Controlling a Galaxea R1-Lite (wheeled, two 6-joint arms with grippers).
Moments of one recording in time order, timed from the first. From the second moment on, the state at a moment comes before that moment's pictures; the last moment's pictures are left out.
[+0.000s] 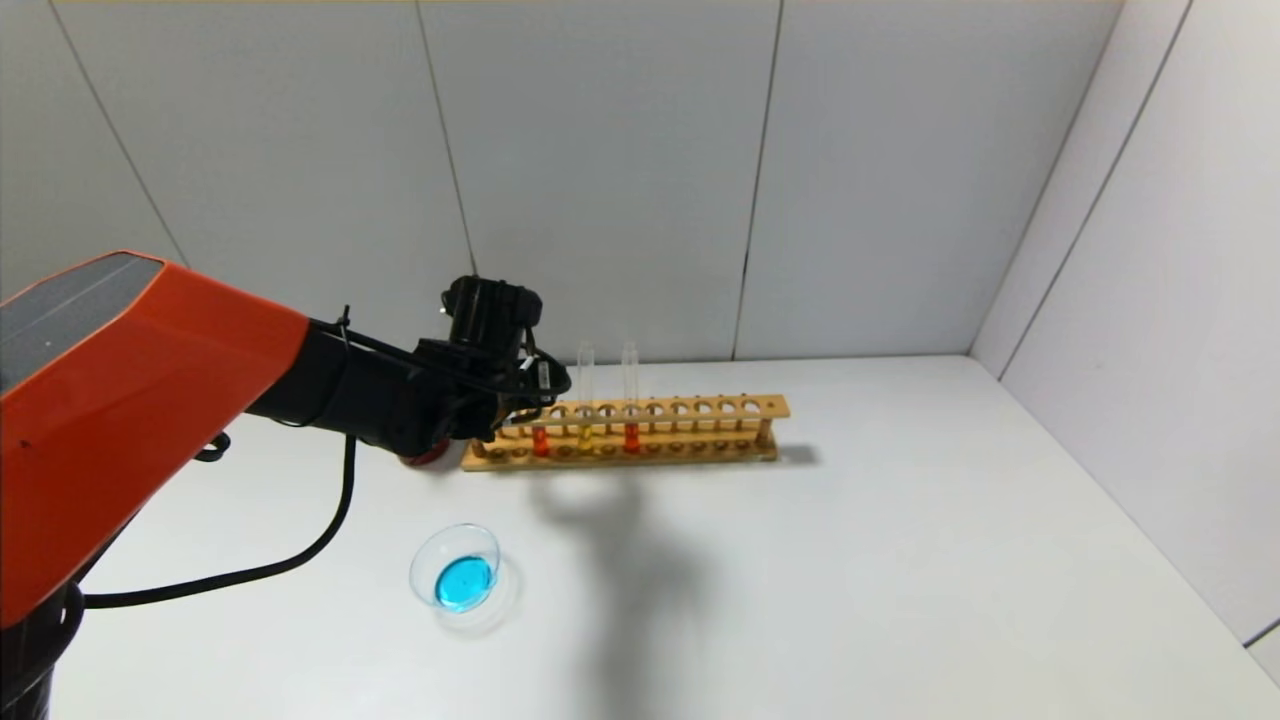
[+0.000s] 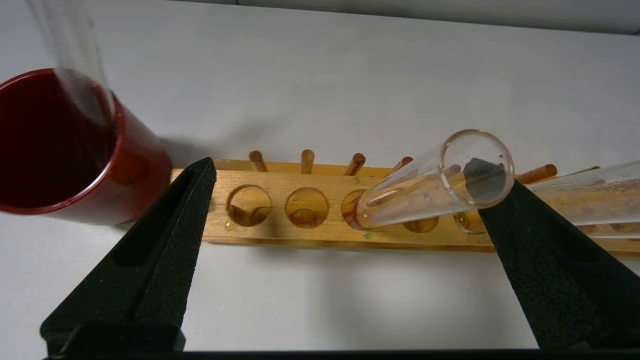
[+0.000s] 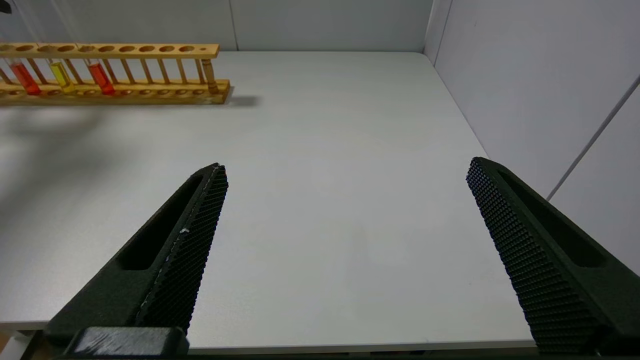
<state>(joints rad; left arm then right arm) -0.44 2.14 -1.32 -0.31 0.37 -0.33 0.00 0.00 0.00 0.01 0.01 -0.01</state>
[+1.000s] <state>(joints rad) -0.45 2.20 -1.35 -0.38 0.35 -0.24 0.00 0.00 0.00 0.01 0.01 -0.01</state>
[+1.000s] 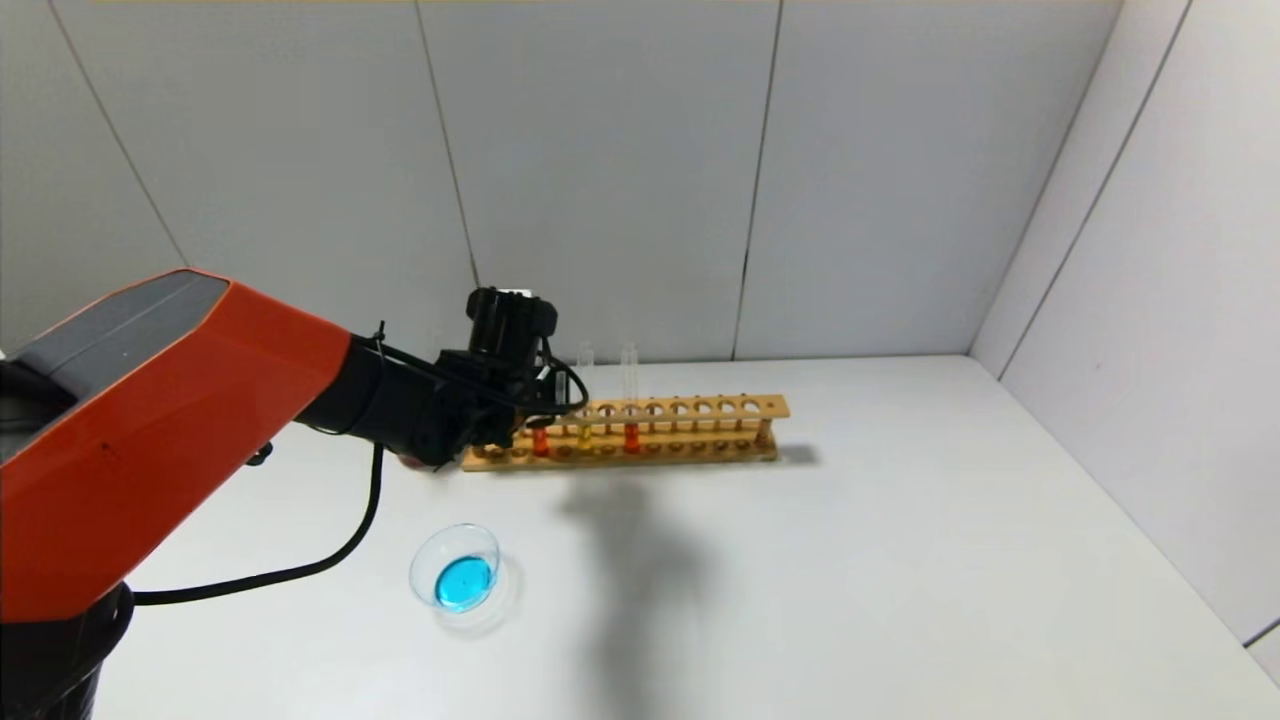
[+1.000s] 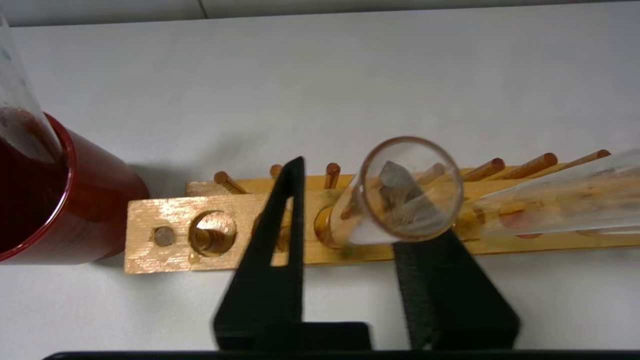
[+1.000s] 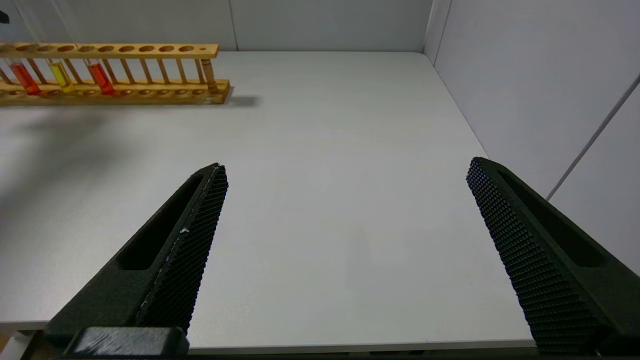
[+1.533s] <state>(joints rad) -0.45 2.20 -1.35 -0.41 0.34 -0.22 0.00 0.00 0.00 0.01 0.01 -0.01</state>
